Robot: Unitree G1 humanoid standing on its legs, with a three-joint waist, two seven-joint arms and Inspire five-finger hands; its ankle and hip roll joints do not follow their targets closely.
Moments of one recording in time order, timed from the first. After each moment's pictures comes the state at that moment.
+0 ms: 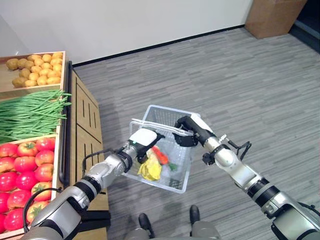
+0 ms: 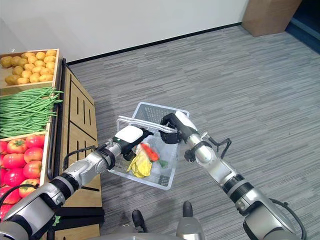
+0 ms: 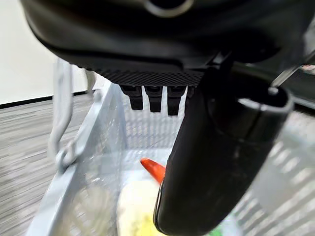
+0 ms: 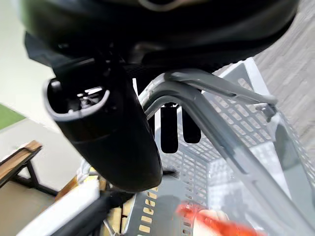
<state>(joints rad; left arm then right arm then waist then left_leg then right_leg) -0.50 0.56 -0.75 0.44 0.73 -0.18 0.13 -0.42 -0.57 0.59 0.36 0.00 -0.08 -0.11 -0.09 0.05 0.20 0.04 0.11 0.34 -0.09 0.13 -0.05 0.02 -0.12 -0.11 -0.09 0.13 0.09</state>
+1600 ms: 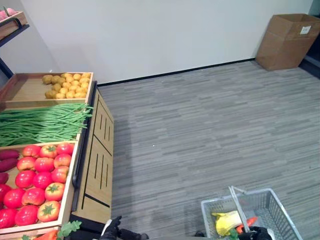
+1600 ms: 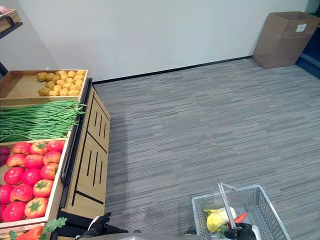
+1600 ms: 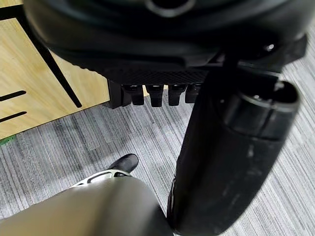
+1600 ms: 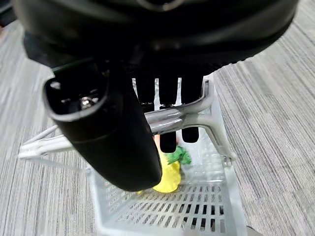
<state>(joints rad) 0.02 0.16 -0.13 1.26 0.10 -0.09 0.13 0.05 -0.35 0.01 1.29 0.14 -0.08 -0.26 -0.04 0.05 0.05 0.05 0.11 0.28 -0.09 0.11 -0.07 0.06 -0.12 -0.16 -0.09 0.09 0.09</state>
